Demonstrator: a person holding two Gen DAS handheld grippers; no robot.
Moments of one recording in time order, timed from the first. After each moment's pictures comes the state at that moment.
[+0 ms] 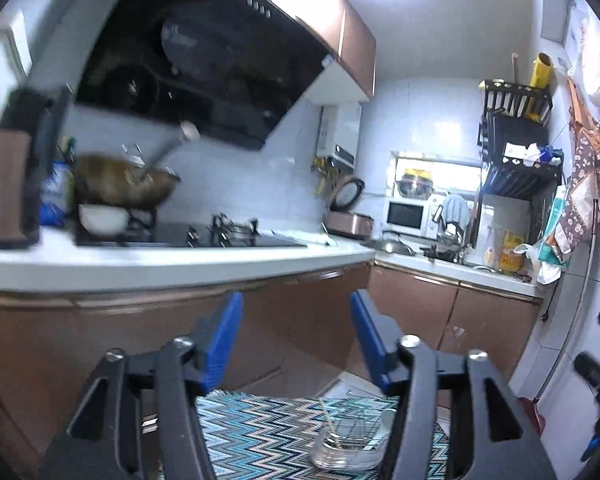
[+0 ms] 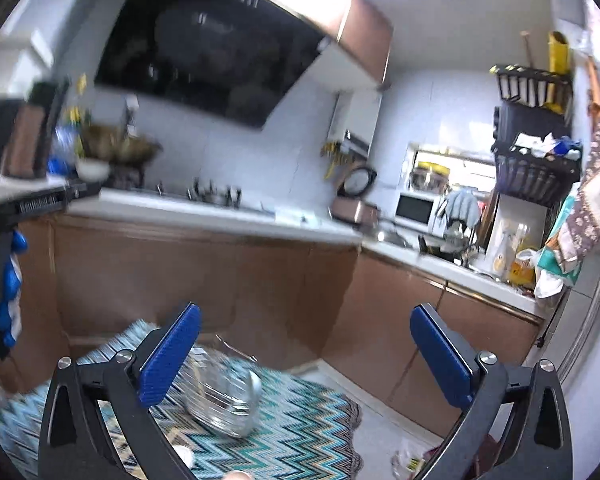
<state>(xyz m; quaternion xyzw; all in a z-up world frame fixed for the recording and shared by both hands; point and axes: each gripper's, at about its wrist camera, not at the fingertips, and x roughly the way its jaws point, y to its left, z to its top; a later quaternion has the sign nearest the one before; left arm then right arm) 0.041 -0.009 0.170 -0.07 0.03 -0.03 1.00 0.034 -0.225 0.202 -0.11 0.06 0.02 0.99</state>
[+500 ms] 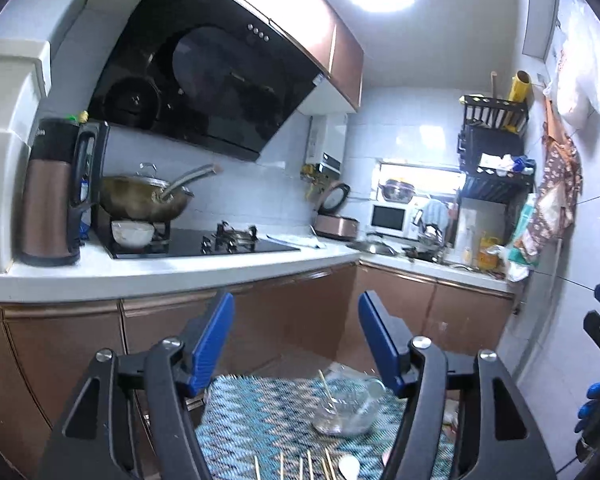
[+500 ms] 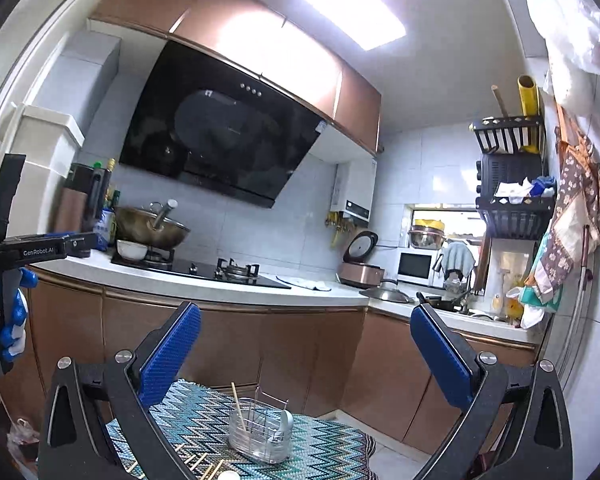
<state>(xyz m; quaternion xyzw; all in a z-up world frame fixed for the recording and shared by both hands) -0.068 0.041 0.199 -0.08 0.05 -0.08 0.99 -0.090 -0.207 0.244 -0.08 -0.04 0.05 1.00</state>
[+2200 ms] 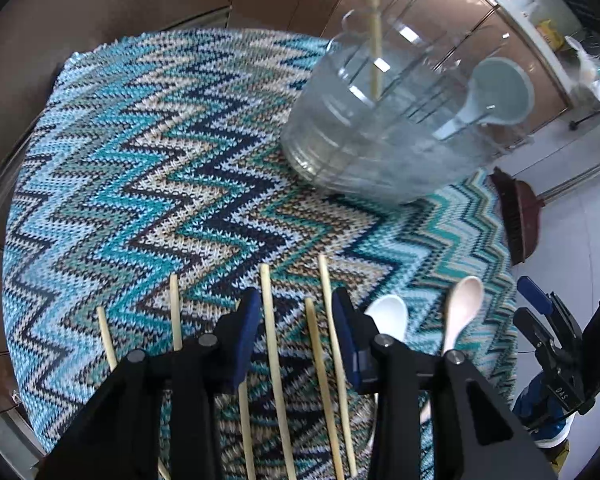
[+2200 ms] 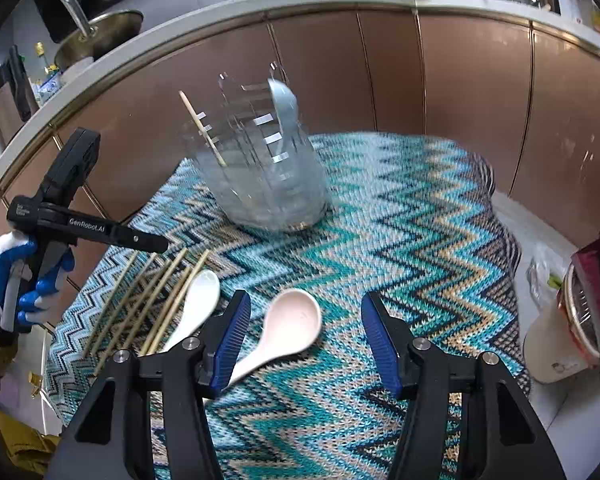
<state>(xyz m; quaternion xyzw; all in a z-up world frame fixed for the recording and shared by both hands) 0.235 -0.077 -0.144 -0.07 0.60 -0.16 0.78 0.158 -0.292 -0.074 0.07 0.41 0.15 0.90</state>
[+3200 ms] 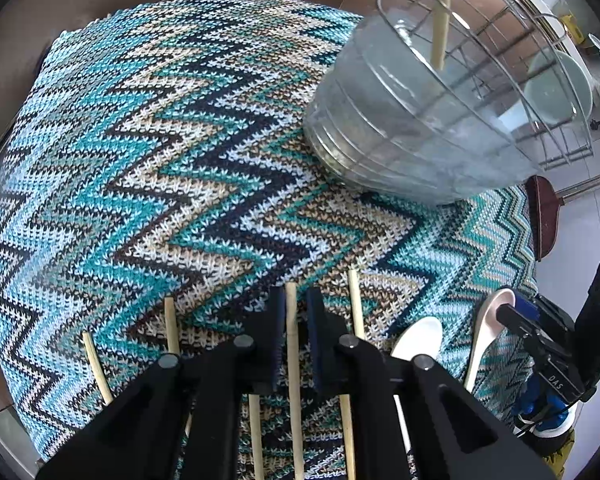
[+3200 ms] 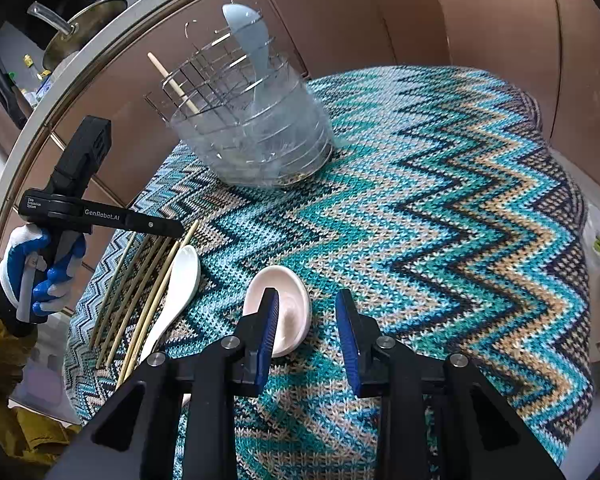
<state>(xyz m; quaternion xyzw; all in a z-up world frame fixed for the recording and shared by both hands) 0.265 -0.091 -0.180 -0.06 0.63 -0.14 0.76 0.200 -0.294 -0.123 0.12 0.47 0.22 0.84</state>
